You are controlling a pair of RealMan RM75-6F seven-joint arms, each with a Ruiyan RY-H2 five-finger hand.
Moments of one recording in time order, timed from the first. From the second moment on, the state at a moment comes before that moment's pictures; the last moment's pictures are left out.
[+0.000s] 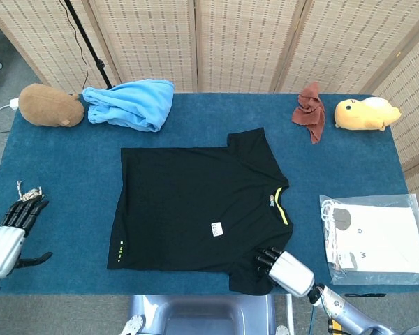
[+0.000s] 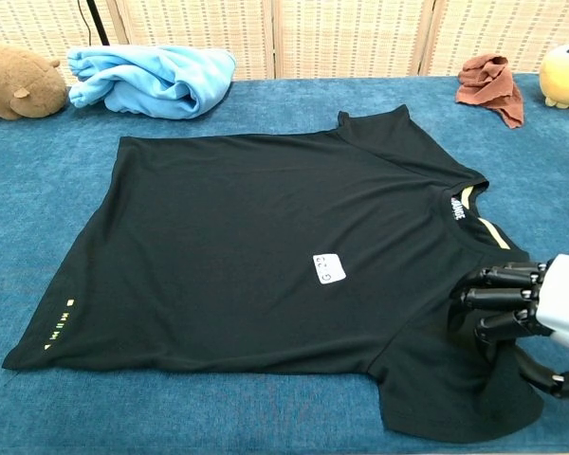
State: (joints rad) left arm -0.14 -1.10 0.04 -1.56 1.66 1.42 -0.15; right arm 0.37 -1.73 -0.26 -0.79 -2.01 1.62 0.21
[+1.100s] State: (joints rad) left arm -0.27 -1.44 0.16 -1.22 1.89 1.37 -0.13; right arm 0.37 -1.70 -0.26 -0.84 -1.99 1.61 0.26
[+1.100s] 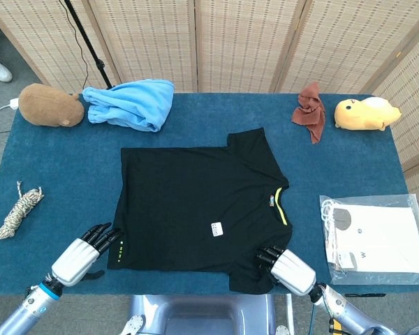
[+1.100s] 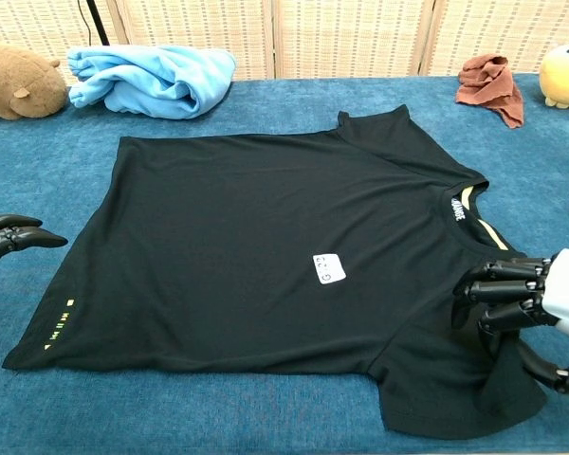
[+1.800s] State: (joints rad) left arm -0.34 -1.51 0.23 -1.06 1.94 1.39 -0.33; right arm 0.39 -1.69 -0.28 -0.84 -1.98 1.60 0.43
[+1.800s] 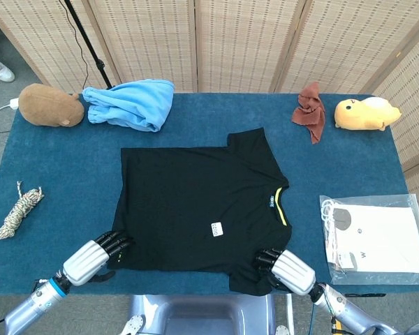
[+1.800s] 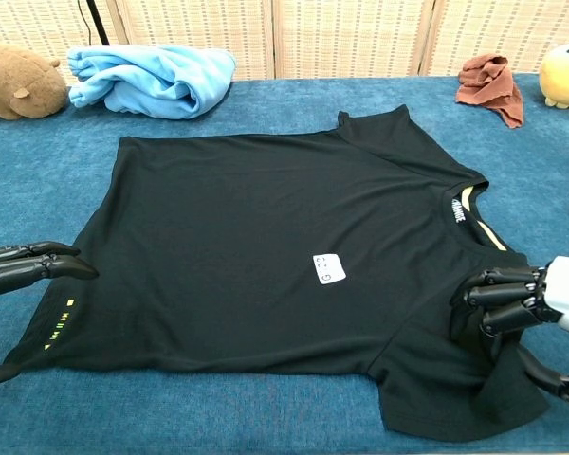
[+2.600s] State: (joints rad) left arm -0.34 -1.67 0.26 -0.78 1.96 1.51 -0.42; right arm 0.39 -1.69 -0.28 -0.86 -1.98 1.60 0.47
